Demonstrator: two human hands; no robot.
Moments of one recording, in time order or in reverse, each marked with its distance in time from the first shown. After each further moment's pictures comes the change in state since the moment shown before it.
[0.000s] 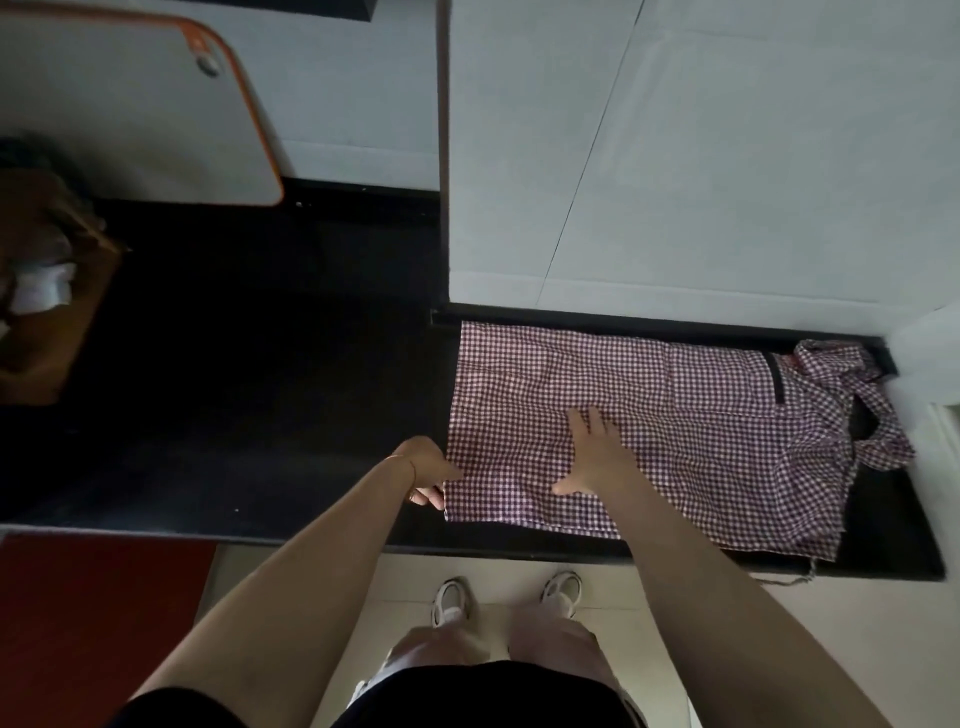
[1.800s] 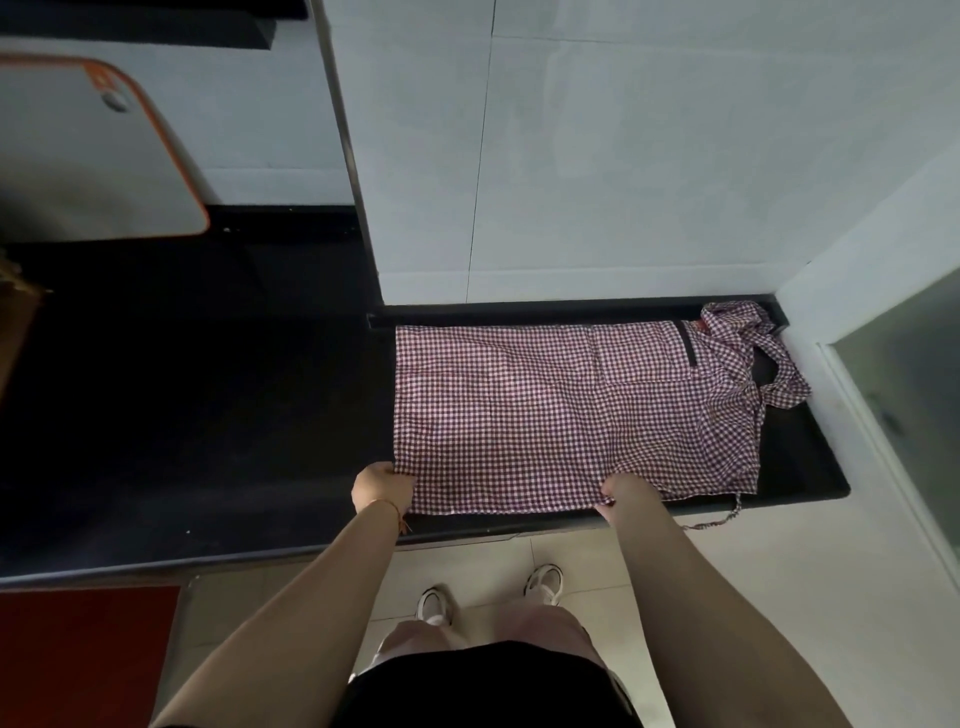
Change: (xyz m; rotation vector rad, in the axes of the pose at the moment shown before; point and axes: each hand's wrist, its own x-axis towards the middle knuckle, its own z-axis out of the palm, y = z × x) left_hand -0.010 -0.017 0.070 -0.318 0.551 -0.027; right_hand -0.058 0.110 0.078 1.638 0.251 0.614
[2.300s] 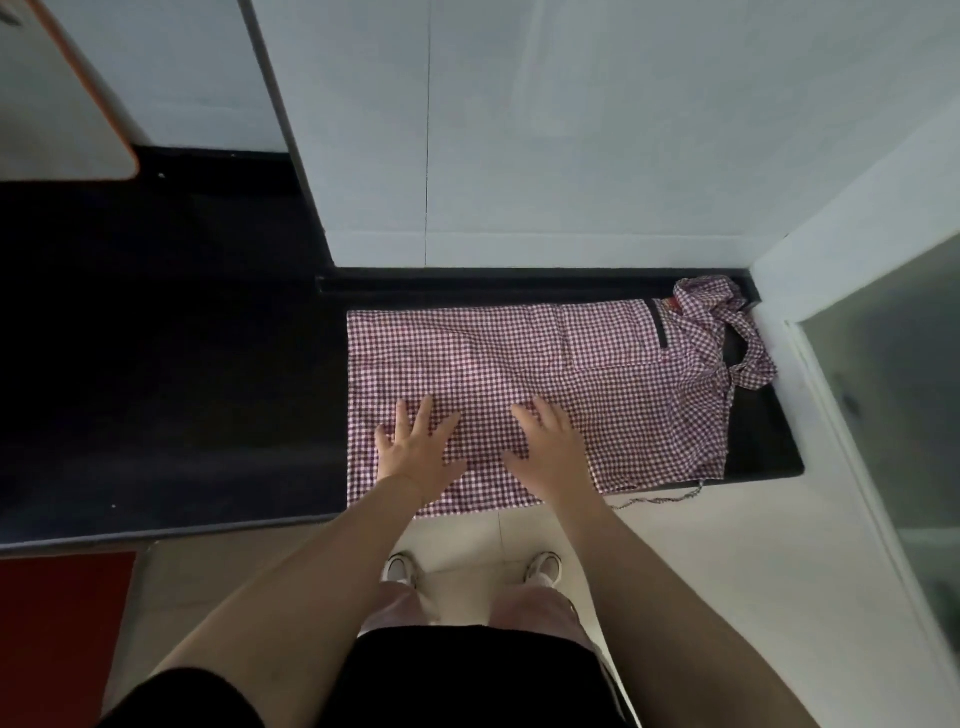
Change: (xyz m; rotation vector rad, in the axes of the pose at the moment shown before) left_hand -0.026 0.031 0.078 1.017 -0.183 0.626; right_hand -0.024 -0.018 0.027 -1.342 -0.108 -0.871
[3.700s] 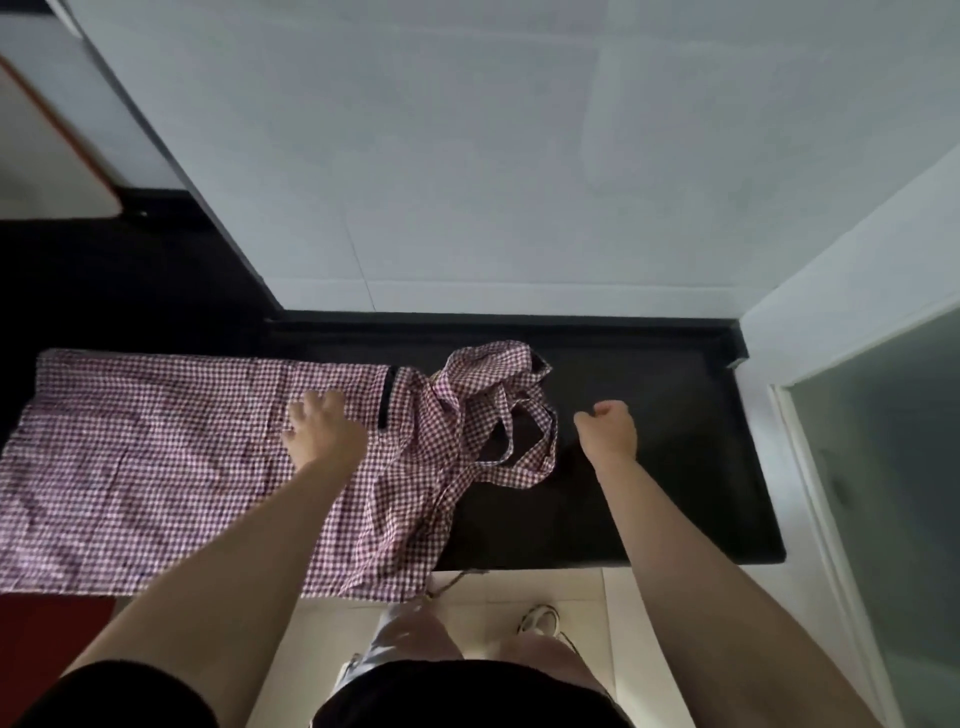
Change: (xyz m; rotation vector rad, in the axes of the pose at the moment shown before) left_hand 0.061 0.020 -0.068 -0.219 0.300 -0.602; right_hand 0.104 0.127 -0.102 0.760 0.143 0.565
